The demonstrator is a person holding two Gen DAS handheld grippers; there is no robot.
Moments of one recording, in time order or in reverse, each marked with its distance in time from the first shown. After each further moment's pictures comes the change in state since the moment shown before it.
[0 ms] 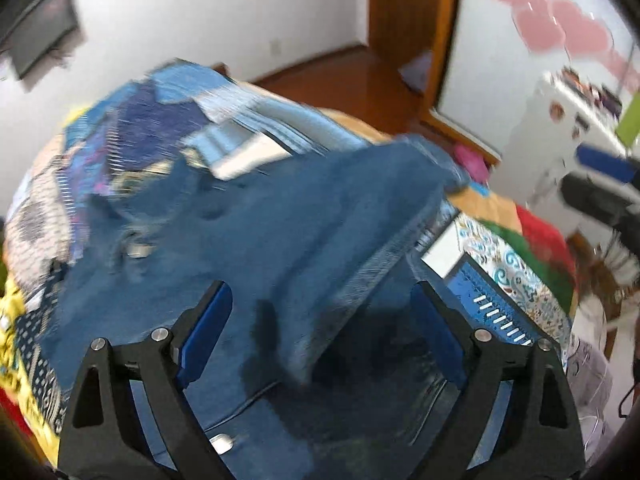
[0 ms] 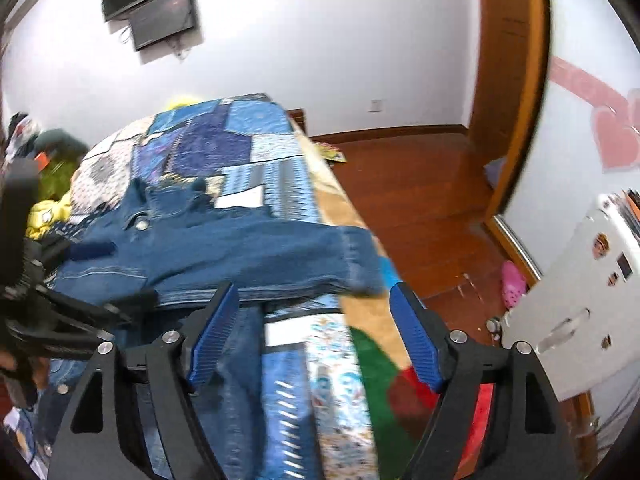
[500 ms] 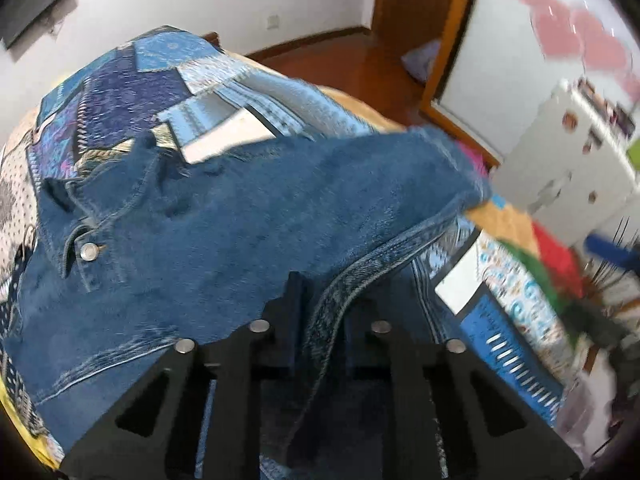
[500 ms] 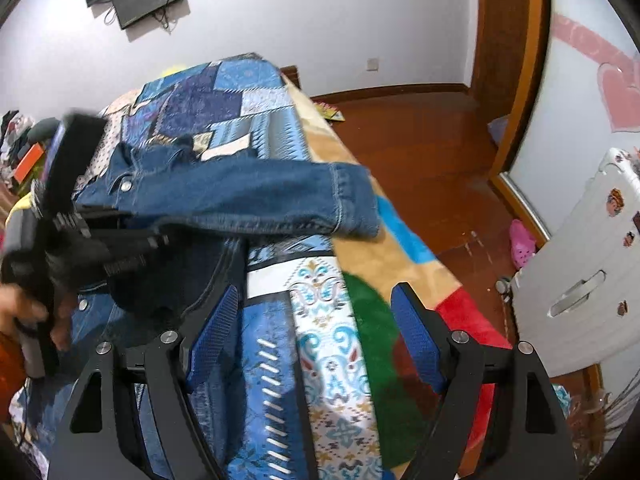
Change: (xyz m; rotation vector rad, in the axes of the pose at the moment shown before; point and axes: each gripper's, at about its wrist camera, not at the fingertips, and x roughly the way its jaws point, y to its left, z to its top) left arm 0.043 0.015 0.021 -0.100 0.034 -0.051; right arm 0.027 -0.011 -0.031 0.027 0.136 0.042
